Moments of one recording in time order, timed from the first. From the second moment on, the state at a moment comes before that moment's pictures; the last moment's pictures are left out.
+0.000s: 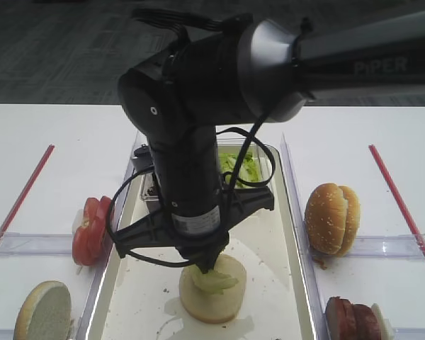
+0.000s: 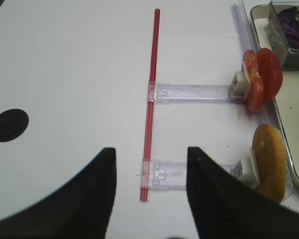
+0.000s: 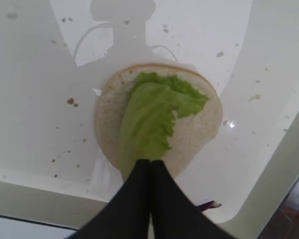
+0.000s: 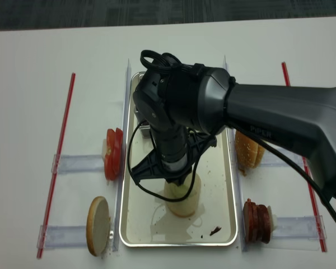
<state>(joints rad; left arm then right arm) 0.06 -0.02 -0.49 0.07 1.19 -0.08 0.92 1.98 -1.49 -0.01 1.19 0.60</state>
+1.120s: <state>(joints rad) 0.06 -0.02 -0.49 0.07 1.19 -0.08 0.92 1.98 -1.49 0.01 1.21 0.59</state>
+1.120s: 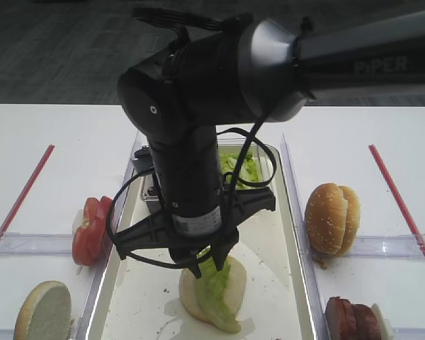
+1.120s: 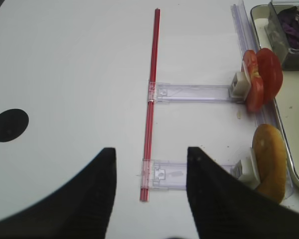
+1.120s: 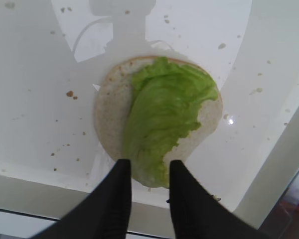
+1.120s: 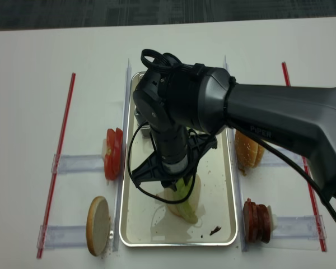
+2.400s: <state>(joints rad) 0.06 -0.02 -0.49 0.07 1.19 -0.08 0.89 1.94 -1.69 -0.04 1.22 0.73</state>
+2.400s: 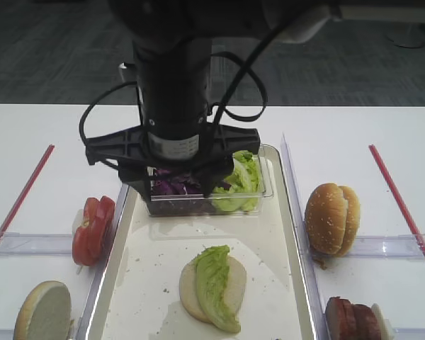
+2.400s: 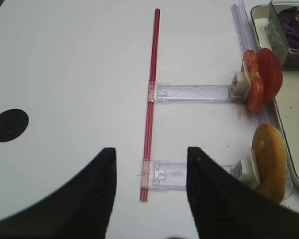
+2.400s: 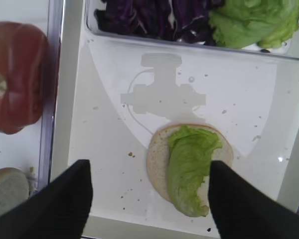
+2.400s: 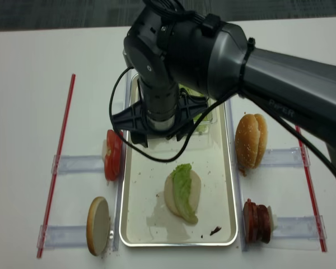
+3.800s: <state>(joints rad) 0.06 -0.02 -0.49 0.07 1.19 -0.08 0.56 1.94 -1.72 0.00 1.23 0.47</state>
